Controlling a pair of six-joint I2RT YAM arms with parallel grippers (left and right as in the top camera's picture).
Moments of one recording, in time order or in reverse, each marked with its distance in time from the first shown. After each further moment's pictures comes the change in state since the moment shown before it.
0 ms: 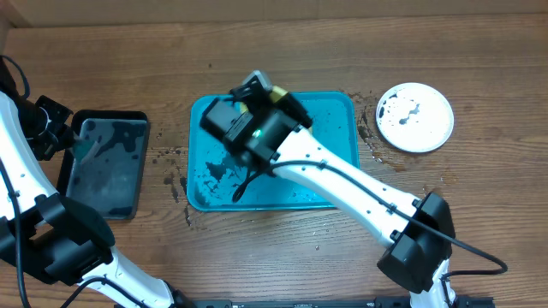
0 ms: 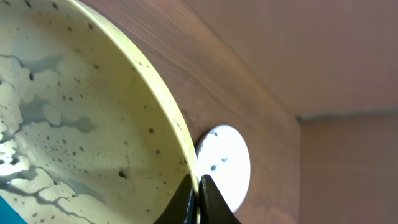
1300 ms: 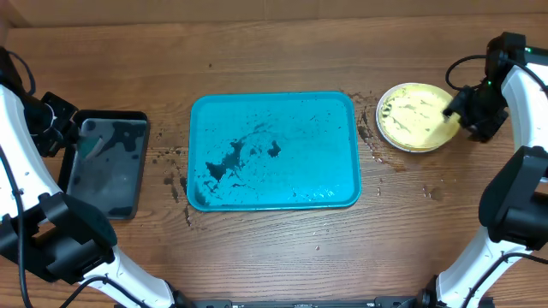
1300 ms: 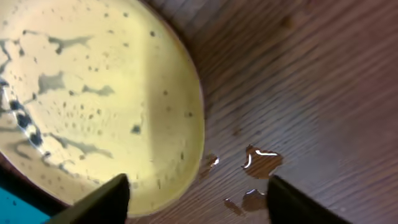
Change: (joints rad) left arm -0.024 0.000 0.000 0.011 0.003 0.000; right arm -1.170 0.000 -0.237 0.051 -0.976 0.159
